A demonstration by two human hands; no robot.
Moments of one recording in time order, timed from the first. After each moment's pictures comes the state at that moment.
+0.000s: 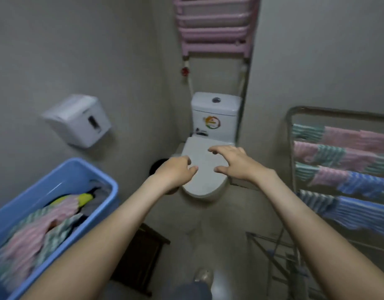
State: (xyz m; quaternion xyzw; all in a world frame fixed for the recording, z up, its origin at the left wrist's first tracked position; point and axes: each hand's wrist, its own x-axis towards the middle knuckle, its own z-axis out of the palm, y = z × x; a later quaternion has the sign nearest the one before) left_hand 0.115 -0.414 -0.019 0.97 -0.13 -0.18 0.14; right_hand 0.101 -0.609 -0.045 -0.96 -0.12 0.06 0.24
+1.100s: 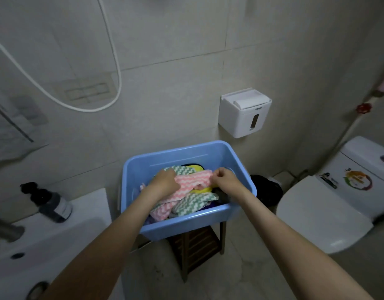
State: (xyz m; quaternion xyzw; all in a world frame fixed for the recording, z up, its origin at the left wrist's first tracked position) left_hand 0.019 -0.037 -0.048 0.92 0.30 -0.14 0.20; right_hand 0.140 -0.200 -0.097 -0.81 -0.20 0.28 0.48
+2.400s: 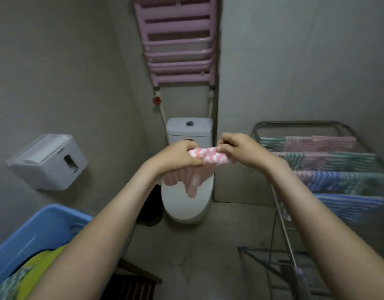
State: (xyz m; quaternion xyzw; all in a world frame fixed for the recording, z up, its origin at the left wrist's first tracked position) left_hand 0.161 -0.408 0.058 0.89 -0.33 -0.13 0.28; right_hand 0.101 -0.602 0.048 -0.92 -0.01 -0.05 0.39
